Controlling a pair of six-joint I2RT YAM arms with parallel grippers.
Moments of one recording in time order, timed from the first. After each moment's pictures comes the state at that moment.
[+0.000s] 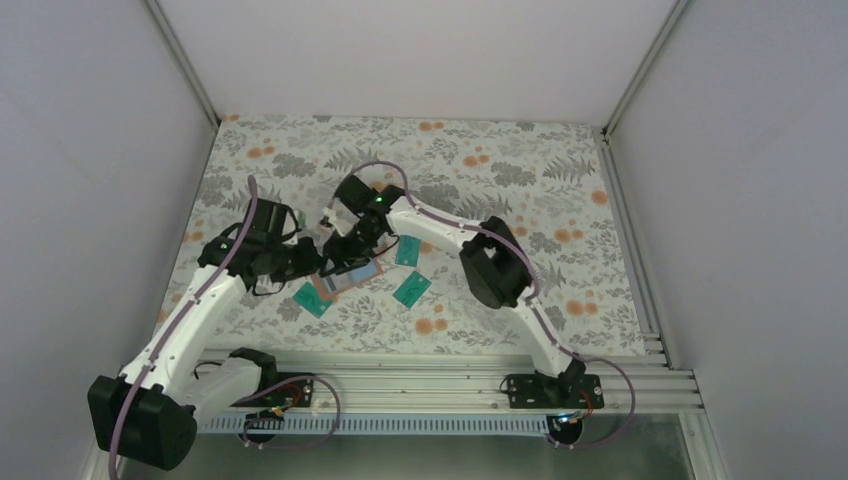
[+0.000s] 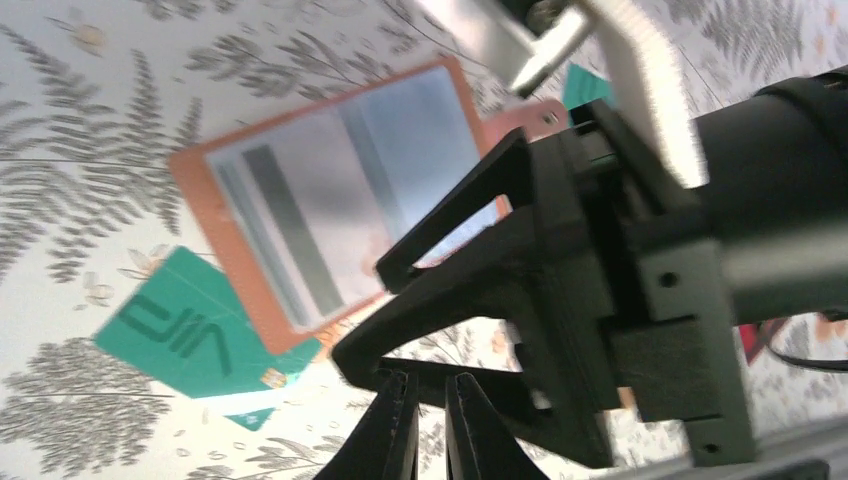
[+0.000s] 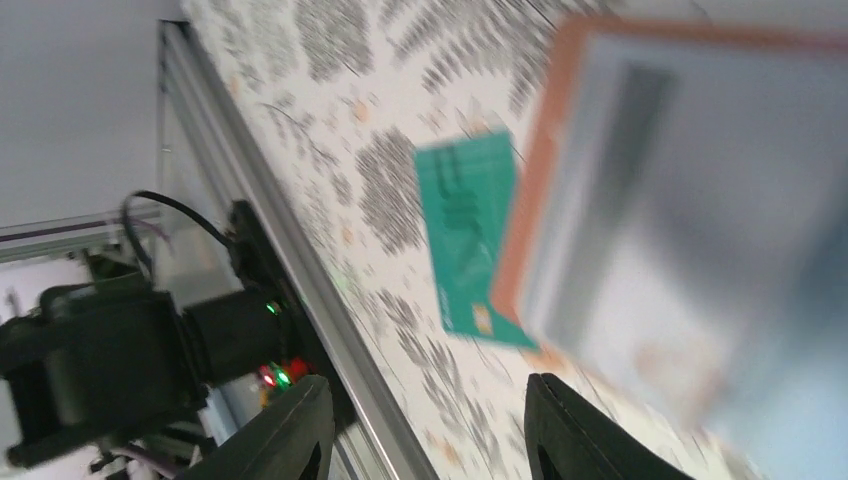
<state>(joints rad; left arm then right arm) -0.24 1.00 0.85 -0.90 0.27 -0.54 0.90 2.40 2.06 -0.84 -0.80 0.39</state>
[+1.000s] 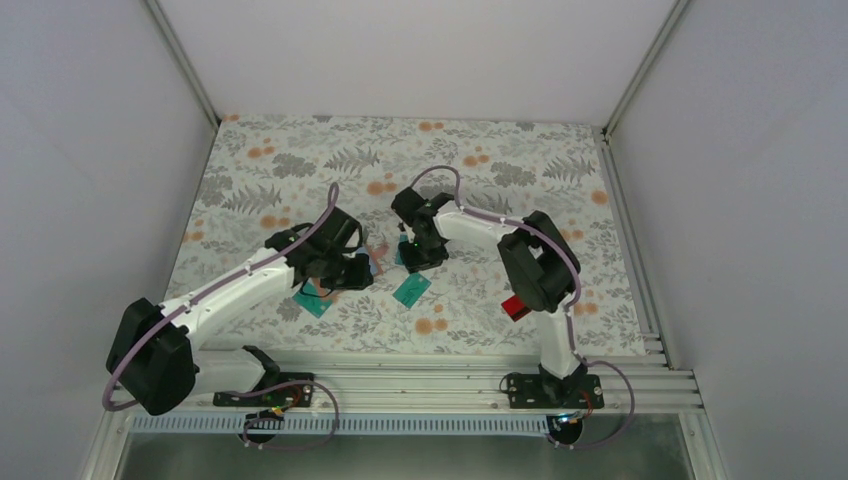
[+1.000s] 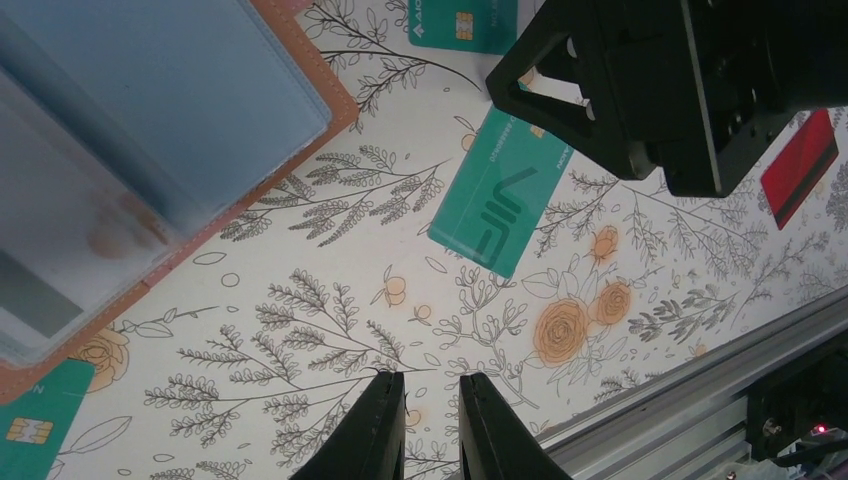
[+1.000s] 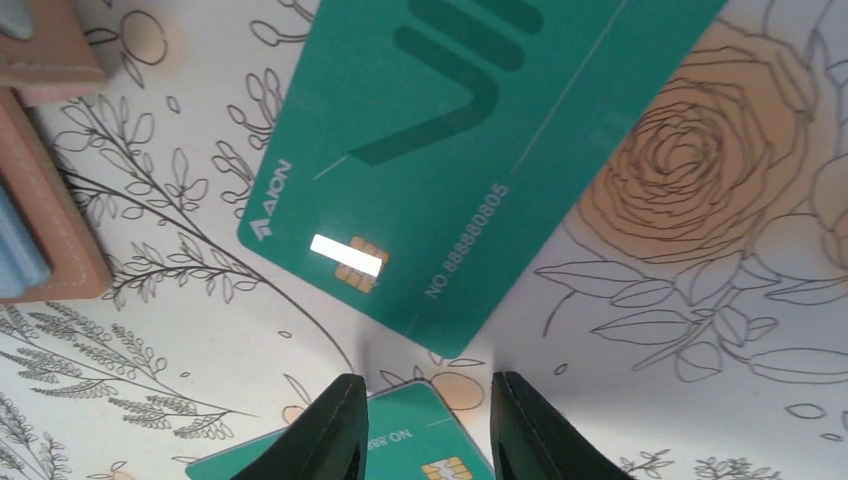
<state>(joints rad) -0.64 1.26 0.87 -0.73 0.25 -0.63 0.76 2.06 1.47 -0.86 -0.14 0.41</state>
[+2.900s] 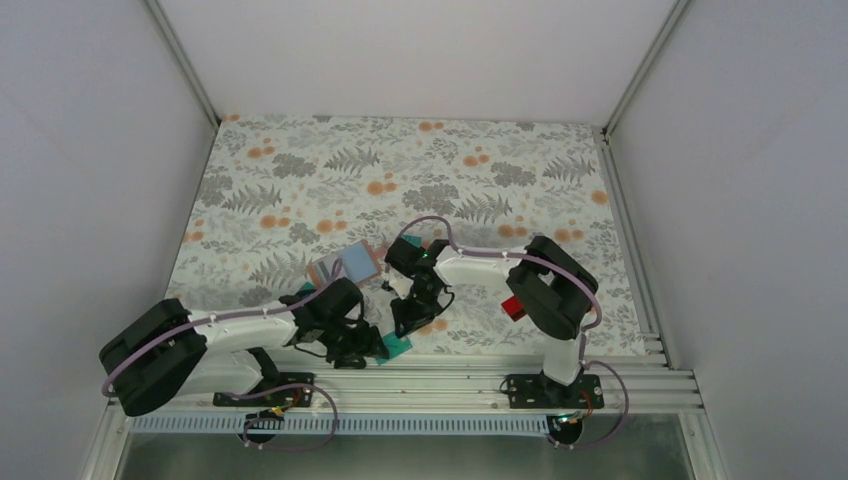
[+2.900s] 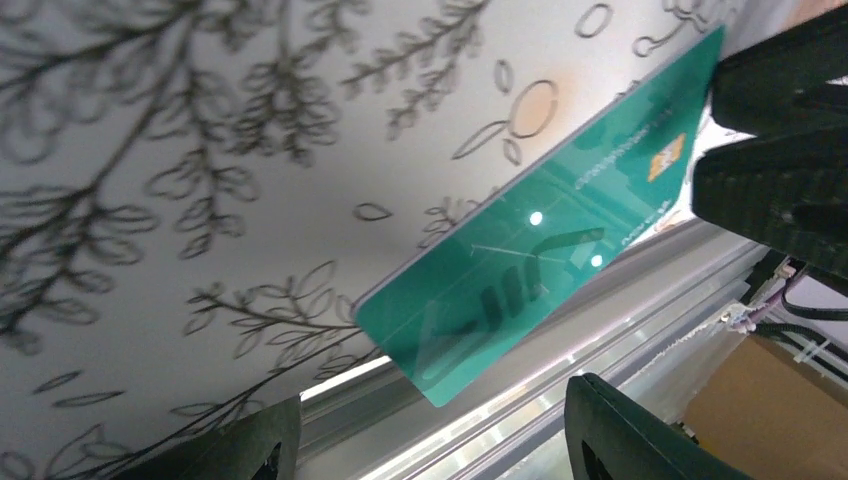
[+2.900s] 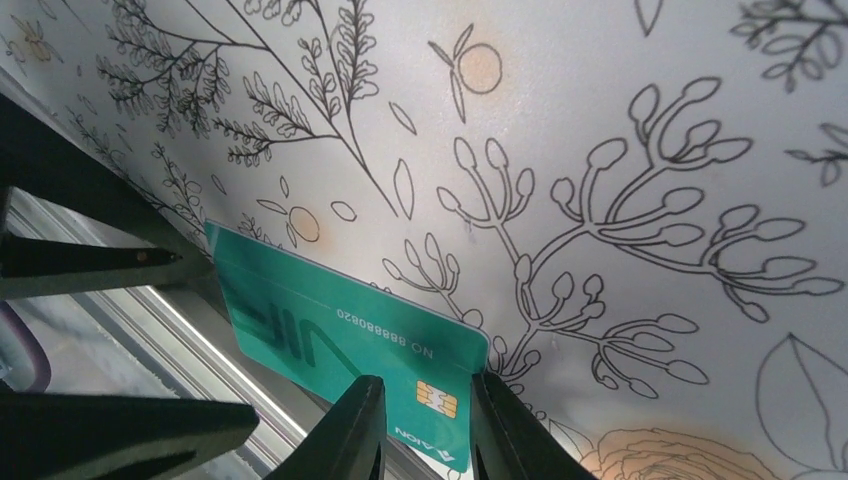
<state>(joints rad) -0.87 1.22 0.34 -0.29 0.58 -1.09 0.97 1.89 1.14 -0.75 -0.51 0.38</state>
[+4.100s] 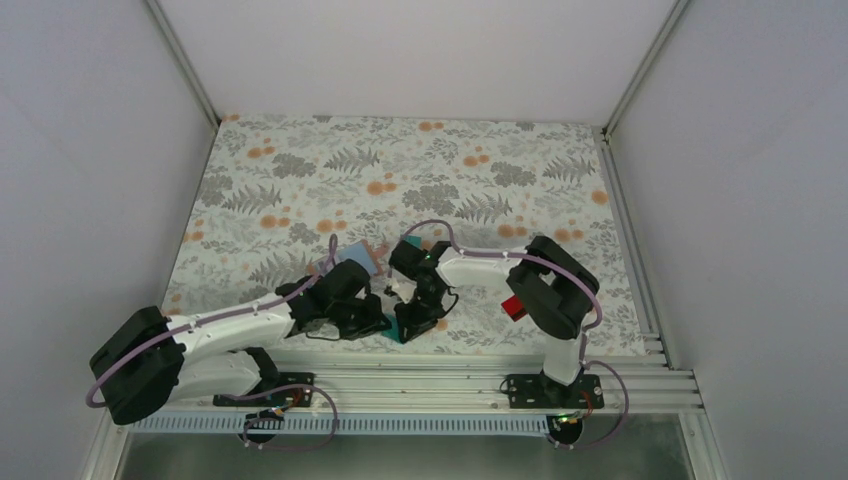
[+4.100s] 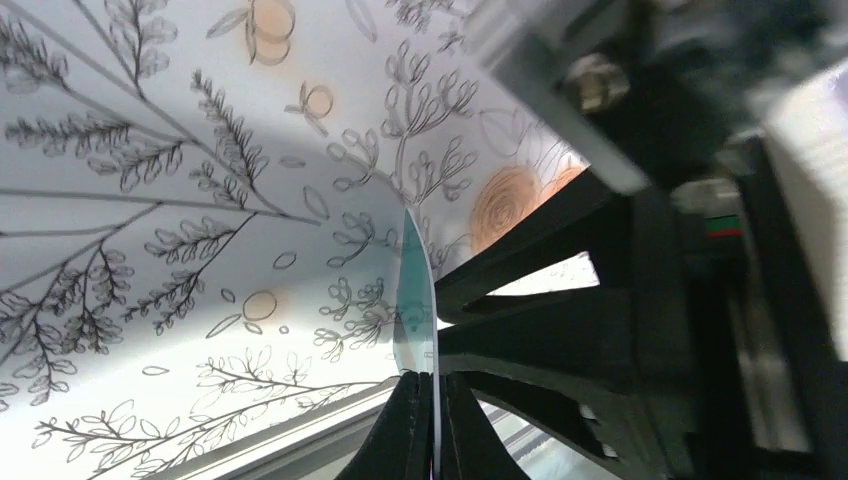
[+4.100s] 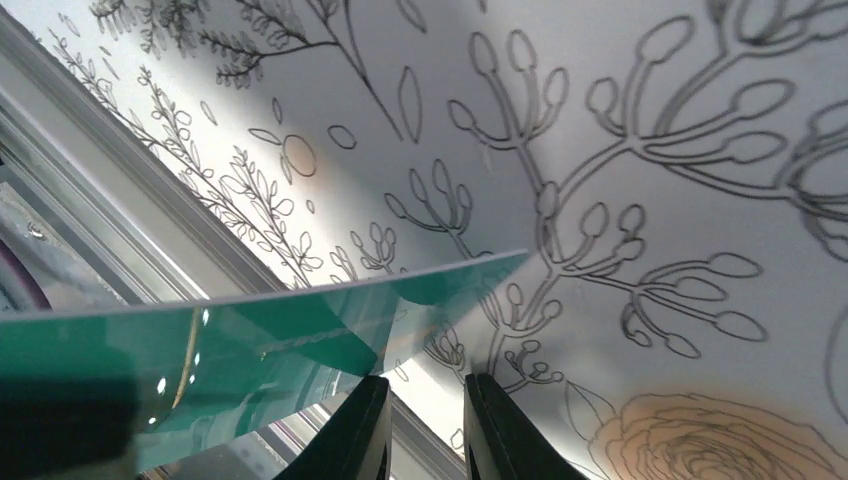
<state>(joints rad) -0.89 1.14 0.46 -0.27 0.37 -1.19 0.96 1.88 1.10 -0.75 -0.57 0.33</state>
